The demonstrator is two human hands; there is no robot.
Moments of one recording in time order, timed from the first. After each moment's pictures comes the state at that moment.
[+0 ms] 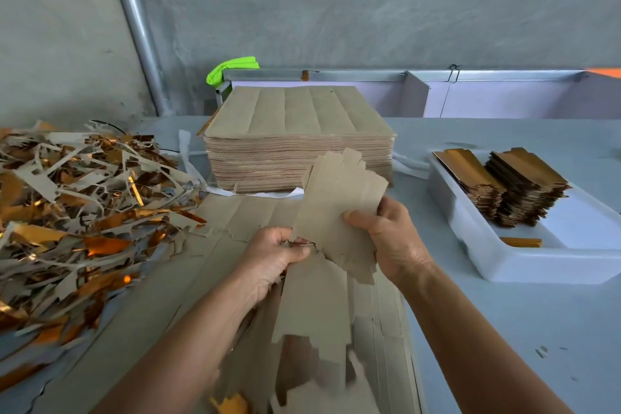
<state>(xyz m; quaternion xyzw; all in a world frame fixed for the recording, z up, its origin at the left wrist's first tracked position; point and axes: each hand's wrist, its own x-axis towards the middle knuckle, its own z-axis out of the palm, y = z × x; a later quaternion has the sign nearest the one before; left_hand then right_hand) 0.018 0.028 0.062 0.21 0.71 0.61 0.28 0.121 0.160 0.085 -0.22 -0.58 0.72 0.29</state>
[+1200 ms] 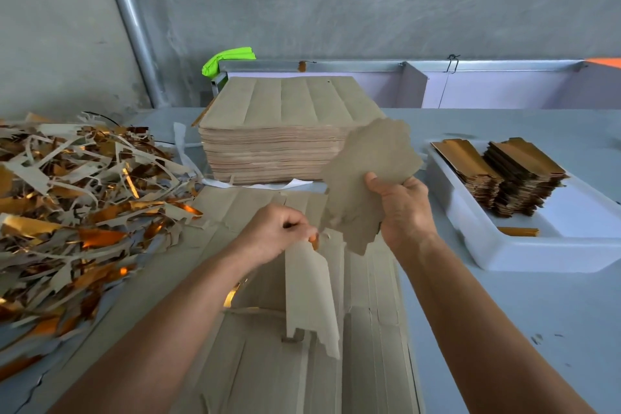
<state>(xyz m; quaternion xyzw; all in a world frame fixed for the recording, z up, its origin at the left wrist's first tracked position) -0.004 0.033 0.072 0.43 0.78 0.42 0.19 0.119 0.168 0.106 -0.27 -0.49 0.73 0.39</state>
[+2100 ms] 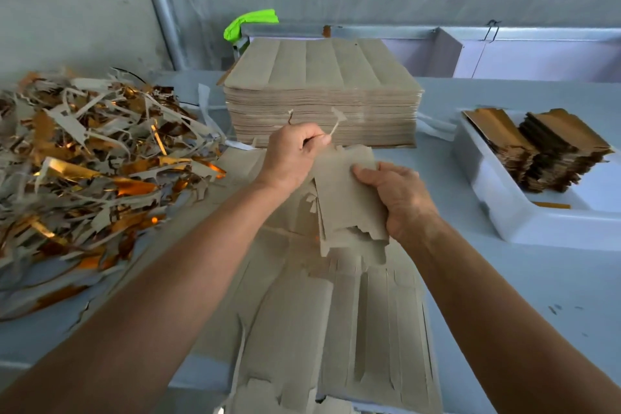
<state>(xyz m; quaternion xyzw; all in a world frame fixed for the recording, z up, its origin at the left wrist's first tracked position) -0.014 0.051 0.095 0.42 0.75 0.51 -0.06 0.114 0.143 0.086 -0.35 -0.57 0.71 0.22</state>
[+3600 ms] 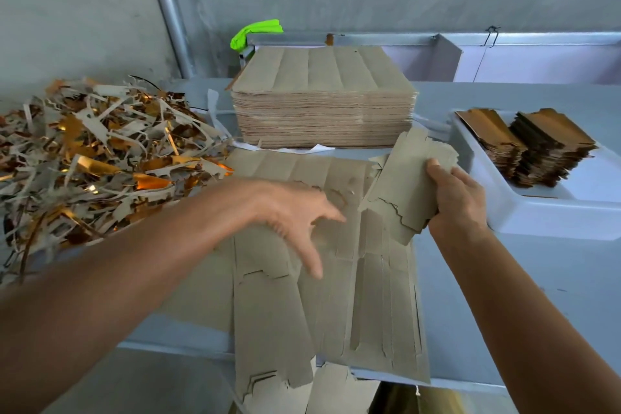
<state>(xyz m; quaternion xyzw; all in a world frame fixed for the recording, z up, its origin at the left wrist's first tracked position) 0.033 0.006 0.117 0.59 0.76 -0.12 0.24 0.171 0.164 0.082 -0.40 -0.46 0.68 0.39</state>
